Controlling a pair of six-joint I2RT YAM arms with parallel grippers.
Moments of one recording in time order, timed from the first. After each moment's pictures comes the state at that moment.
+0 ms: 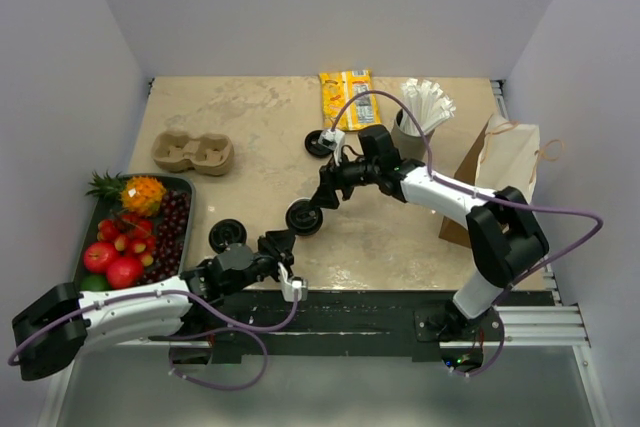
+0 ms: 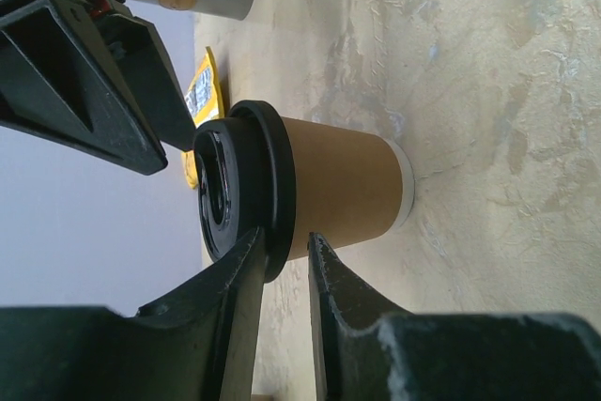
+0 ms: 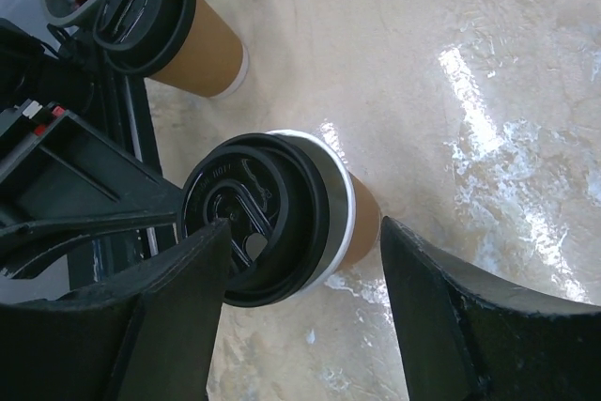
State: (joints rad) left arm -1.04 0.82 0.11 0.41 -0.08 1.19; right arm 0.58 1.64 1.04 -0.02 -0.76 0.04
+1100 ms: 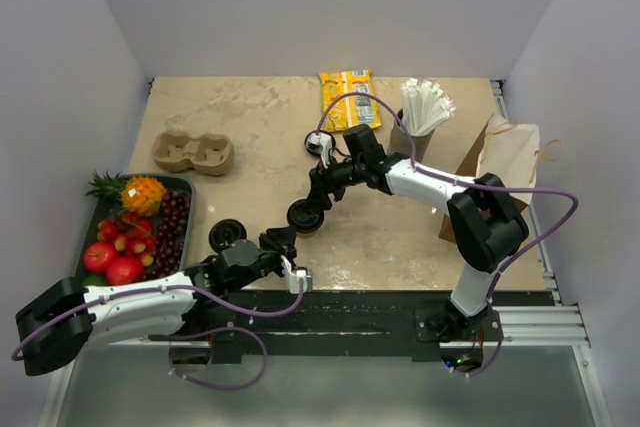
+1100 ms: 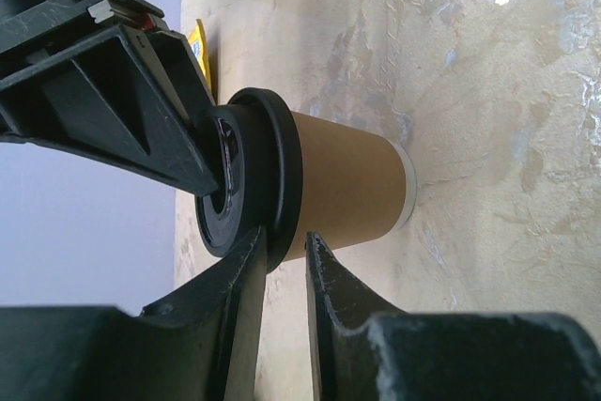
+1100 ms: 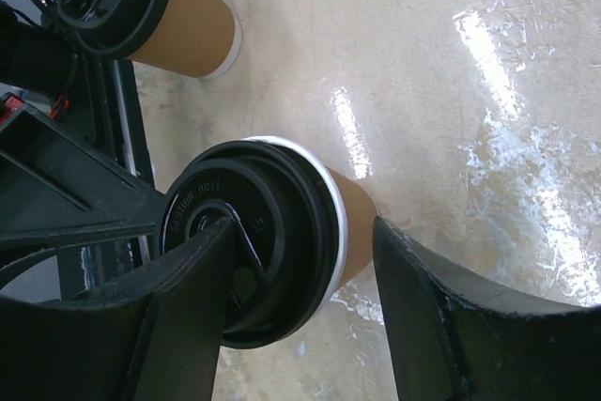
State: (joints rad) left arm -1.04 0.88 0.16 0.41 -0.13 1.08; right arm 0.61 1.79 1.16 -0.13 -0.76 -0.03
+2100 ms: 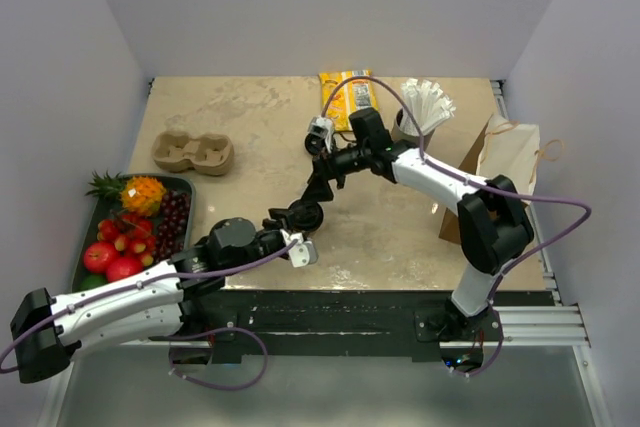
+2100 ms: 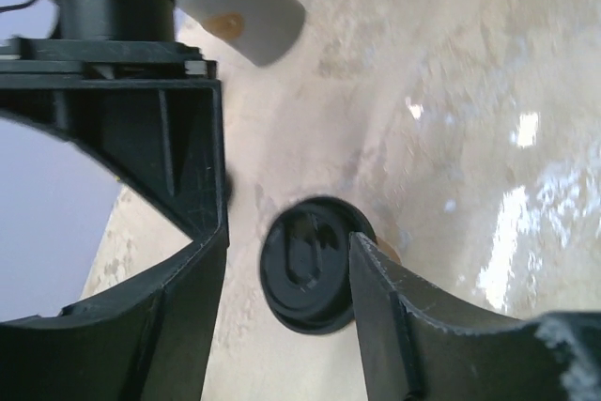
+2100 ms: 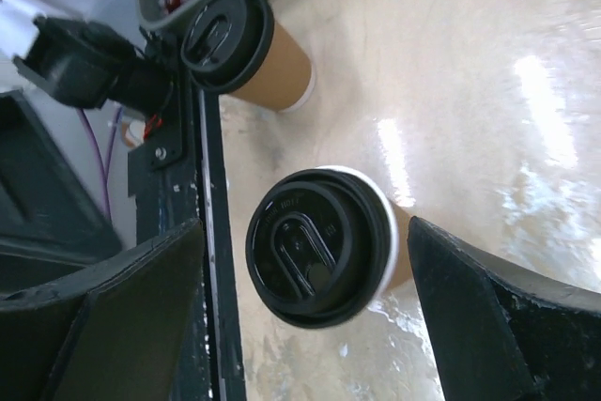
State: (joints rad) left arm -1.04 0.79 0.44 0.09 -0.05 0.69; right arm 0.58 1.77 1.26 -0.20 -0.94 0.00
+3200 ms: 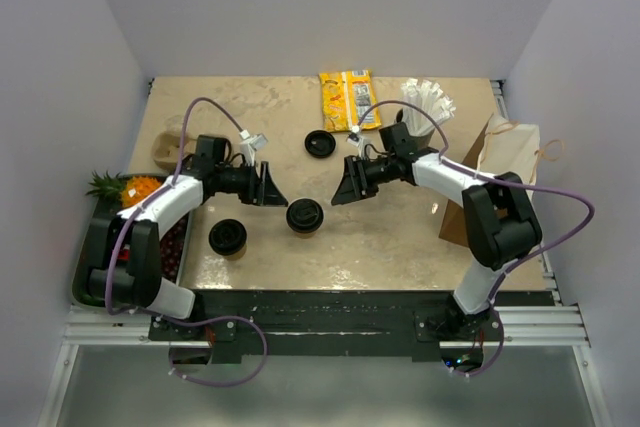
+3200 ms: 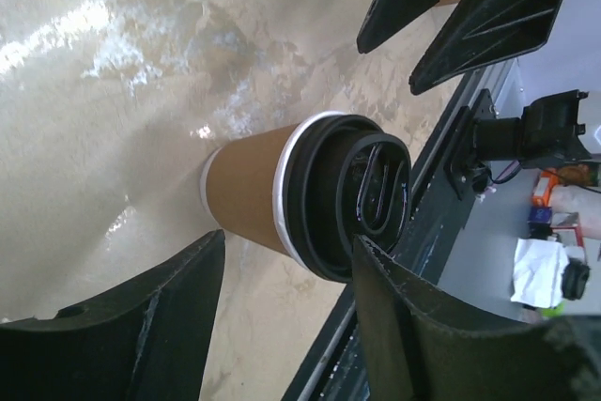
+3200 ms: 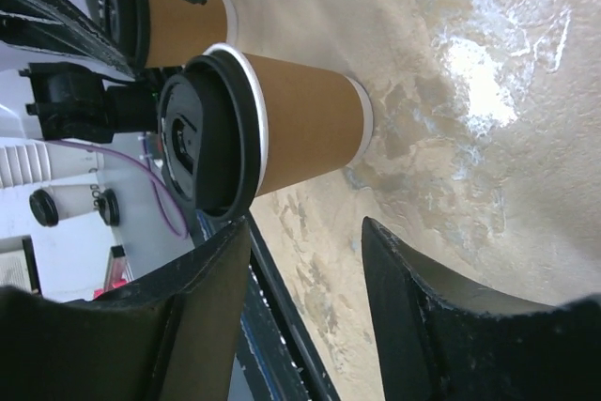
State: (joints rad) left arm -0.17 1.47 0.86 -0.29 0.91 -0.15; right arm 0.39 1.75 1.10 -0.30 -0.91 0.24
